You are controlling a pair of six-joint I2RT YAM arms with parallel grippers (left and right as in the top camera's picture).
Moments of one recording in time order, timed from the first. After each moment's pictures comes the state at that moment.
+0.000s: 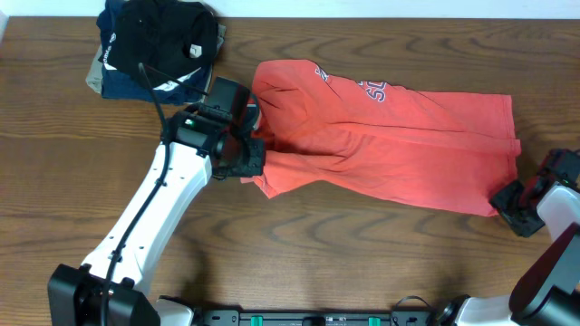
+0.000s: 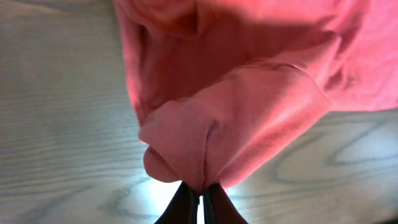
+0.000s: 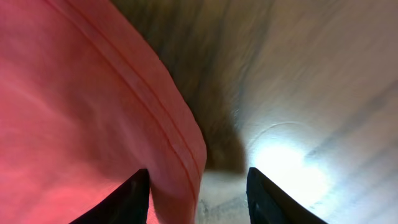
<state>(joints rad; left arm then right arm) -0.32 1.52 1.26 -1.03 0.18 -0.25 -0.57 1.64 0.81 -0.54 0.05 0.40</state>
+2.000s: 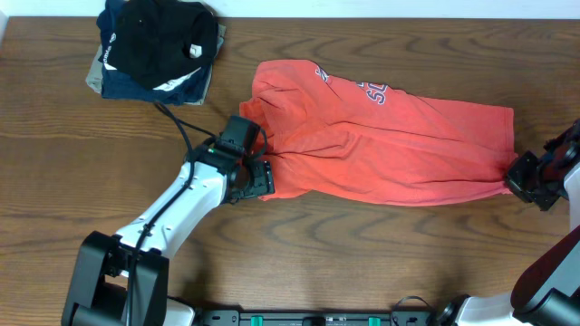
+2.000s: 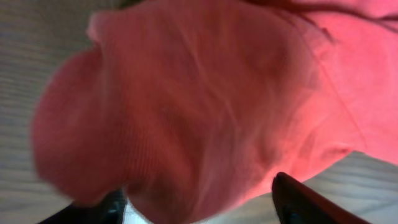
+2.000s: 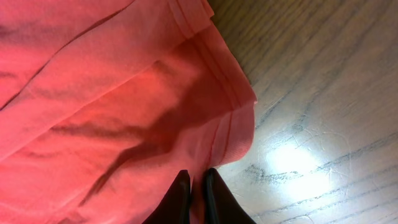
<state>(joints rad) -0.37 1.58 0.91 -0.66 0.09 -0.55 -0.57 1.65 1.12 -0.86 -0.14 0.25</state>
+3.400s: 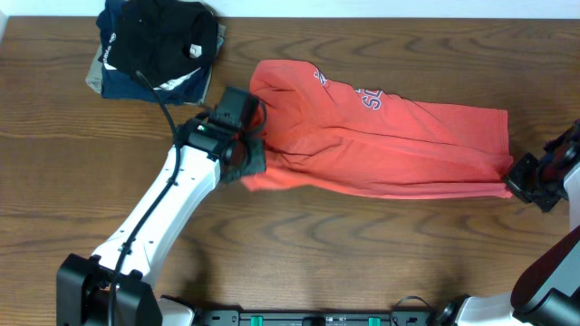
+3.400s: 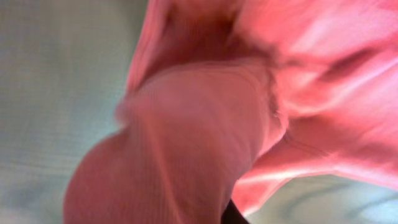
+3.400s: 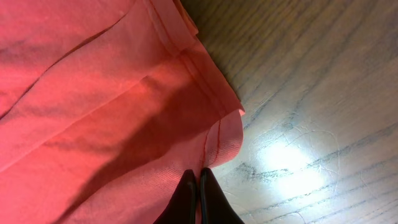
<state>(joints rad) -0.36 1.54 1.21 -0.91 0.02 -0.49 -0.57 1.65 1.12 -0.87 -0.12 0.24</state>
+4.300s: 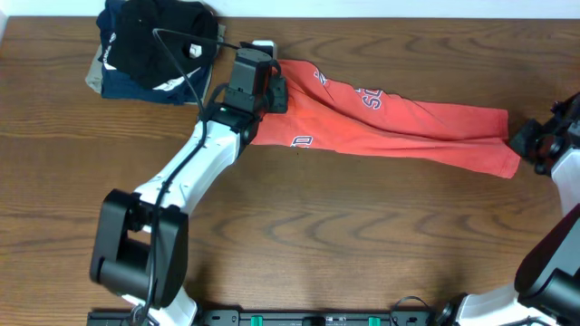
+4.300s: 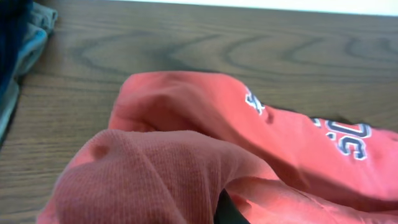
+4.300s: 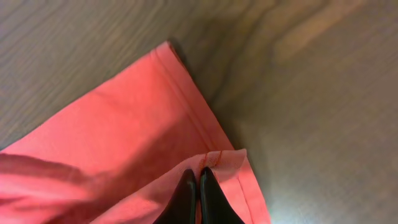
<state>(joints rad) -0.35 1.80 1.25 -0.14 -0.01 -0.30 -0.50 1.74 1.12 -0.37 -0.14 0.23</state>
